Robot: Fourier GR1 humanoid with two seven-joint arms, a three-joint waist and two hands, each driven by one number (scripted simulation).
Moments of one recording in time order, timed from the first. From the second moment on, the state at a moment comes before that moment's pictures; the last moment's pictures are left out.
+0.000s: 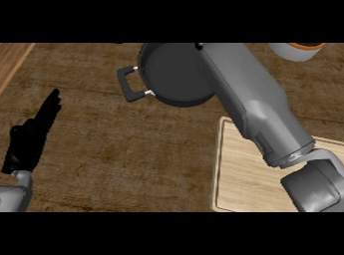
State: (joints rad) left arm -0.12 0.38 -0.05 -1.49 -0.01 0.11 0.13; right arm -1.39 -0.04 0.04 -0.38 1.32 -0.38 1.05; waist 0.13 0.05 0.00
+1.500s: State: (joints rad) left arm -0.10 0.37 -0.04 -1.48 -0.01 0.10 0.13; right arm -1.36 -0.01 -0.16 -0.41 1.00 -1.09 0.72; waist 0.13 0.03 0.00
